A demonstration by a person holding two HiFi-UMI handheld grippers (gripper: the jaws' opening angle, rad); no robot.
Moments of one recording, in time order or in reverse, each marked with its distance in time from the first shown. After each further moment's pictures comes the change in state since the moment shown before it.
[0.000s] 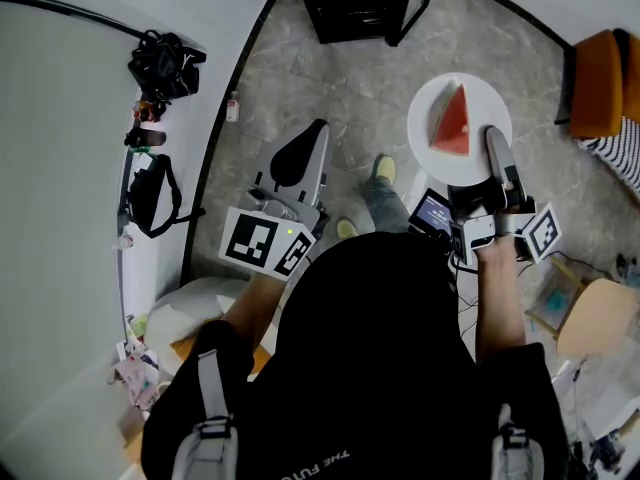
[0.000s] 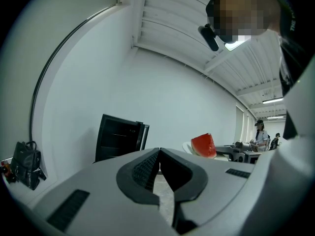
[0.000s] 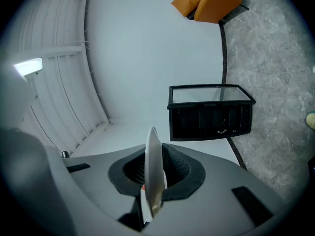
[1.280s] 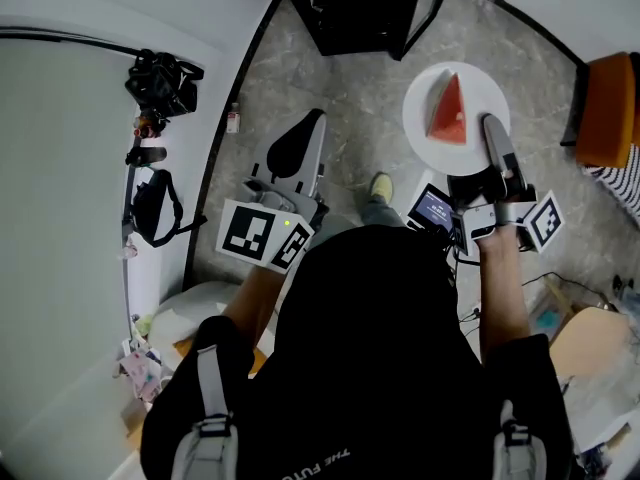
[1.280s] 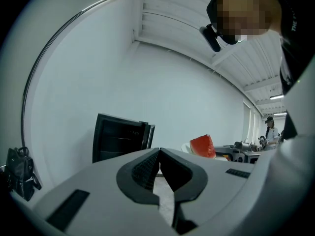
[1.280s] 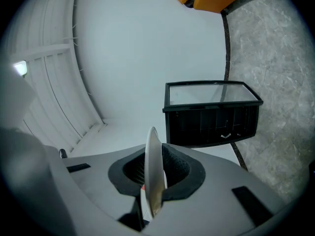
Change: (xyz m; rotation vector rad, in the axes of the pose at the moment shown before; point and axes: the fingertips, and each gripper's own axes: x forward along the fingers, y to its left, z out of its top) left arm 0.161 0.059 0.026 0.003 0.038 0.067; right arm 0.152 -0.042 0.100 0.043 0.067 -0.042
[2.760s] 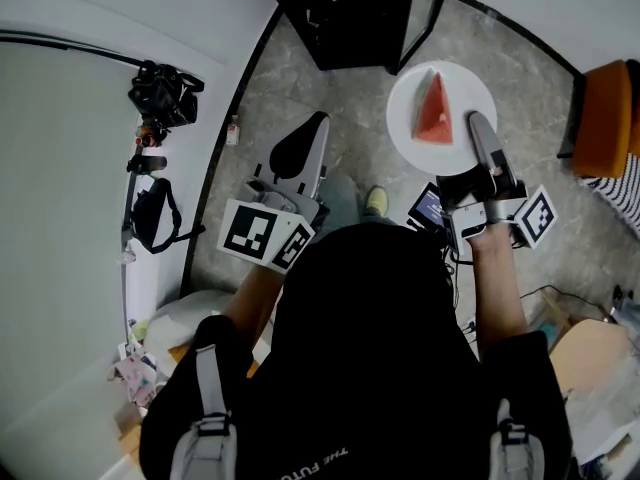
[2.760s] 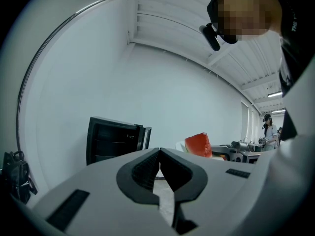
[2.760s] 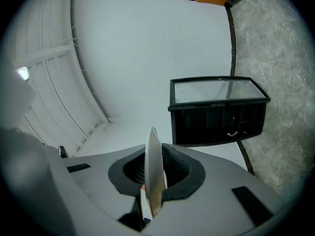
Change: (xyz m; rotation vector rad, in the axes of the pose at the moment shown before) left arm 0.006 -0.020 0.006 0.029 -0.033 -0.022; right arm 0.007 0.013 -0.005 -0.006 0.049 0.066
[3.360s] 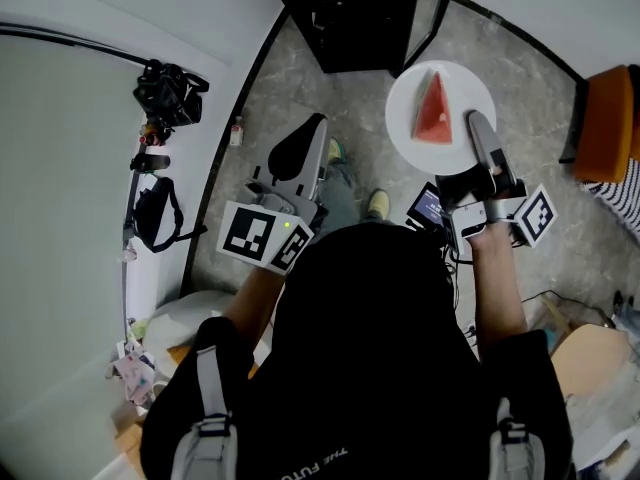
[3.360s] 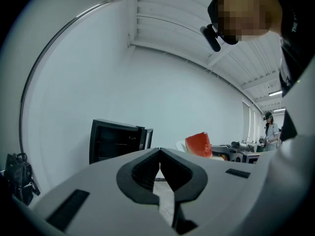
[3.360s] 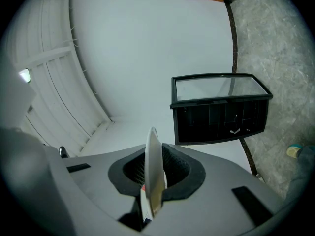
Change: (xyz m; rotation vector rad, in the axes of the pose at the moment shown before) left arm -0.011 -0.001 0.007 0.006 -0.015 0.023; right arm 0.002 0.009 -0.005 0.012 0.019 0.030
